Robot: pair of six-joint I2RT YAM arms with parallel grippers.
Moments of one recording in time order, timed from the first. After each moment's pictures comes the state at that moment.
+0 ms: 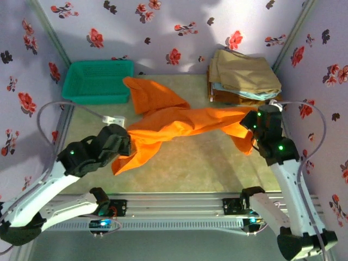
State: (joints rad) left arm -0.90 0.85 1.13 -1.10 -0.47 -0.58; right arm 0.19 0.80 1.02 -0.74 0.21 0.66
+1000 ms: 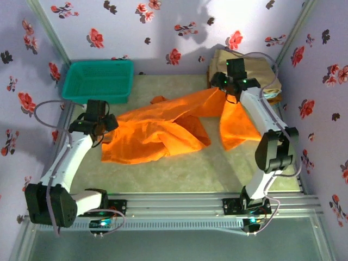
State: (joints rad) left arm -0.17 1.19 0.99 -0.74 -0.22 -0.53; right arm 0.23 1.75 1.63 -0.61 -0.01 0.56
